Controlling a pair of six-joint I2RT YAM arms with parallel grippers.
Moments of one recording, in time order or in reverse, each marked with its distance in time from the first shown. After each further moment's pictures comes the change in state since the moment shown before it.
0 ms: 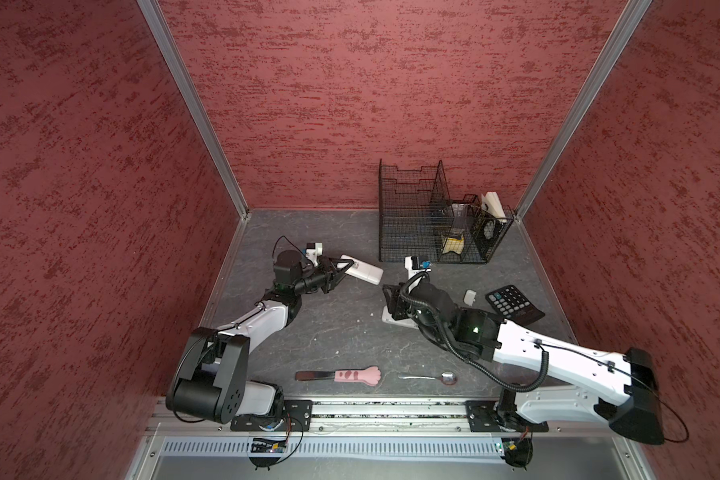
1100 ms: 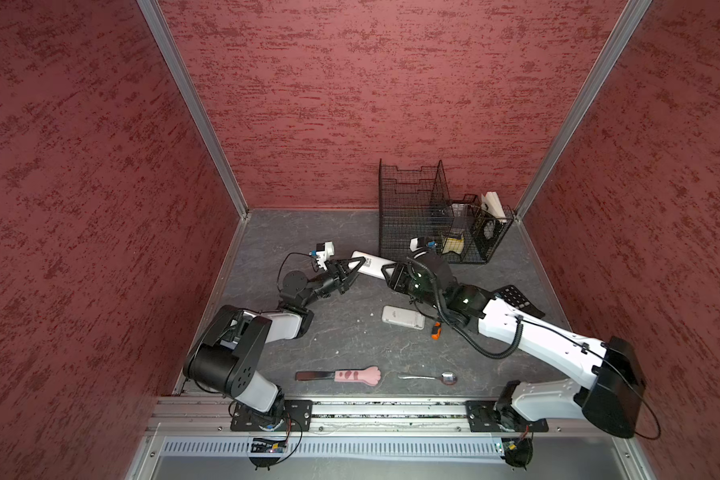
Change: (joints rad) left arm -0.117 0.150 -0.115 0.667 -0.083 -0.246; right arm -0.218 0.130 0.052 0.101 -0.313 0.192
